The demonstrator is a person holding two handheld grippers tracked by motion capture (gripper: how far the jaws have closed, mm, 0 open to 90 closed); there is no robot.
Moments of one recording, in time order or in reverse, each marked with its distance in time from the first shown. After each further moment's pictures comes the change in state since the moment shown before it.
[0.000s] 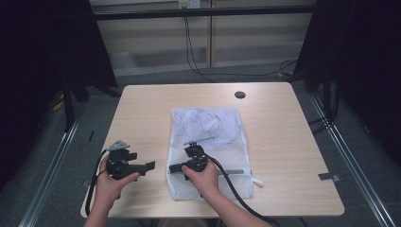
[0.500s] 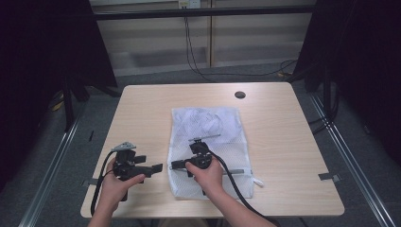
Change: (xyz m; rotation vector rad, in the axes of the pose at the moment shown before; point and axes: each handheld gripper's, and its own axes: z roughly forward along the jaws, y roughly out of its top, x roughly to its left) left arm -0.013 -0.002 0.012 0.021 -0.113 -0.046; right arm -0.001 0.004 -0.015 -0.039 0.028 0.021
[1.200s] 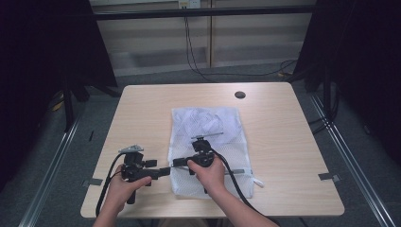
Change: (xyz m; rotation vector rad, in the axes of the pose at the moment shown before) left arm -0.010 -0.006 0.018 0.021 -0.111 -0.028; right arm 0.001 0.004 -0.009 -0.023 0.002 -0.006
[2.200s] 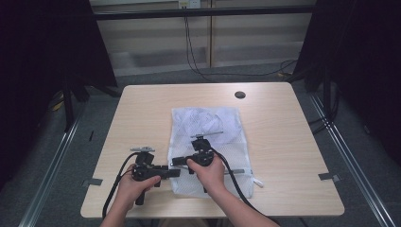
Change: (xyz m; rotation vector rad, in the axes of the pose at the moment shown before) left arm -0.008 0.001 0.026 0.088 -0.117 -0.042; right arm 0.004 0.003 -0.001 -0.009 0.013 0.001
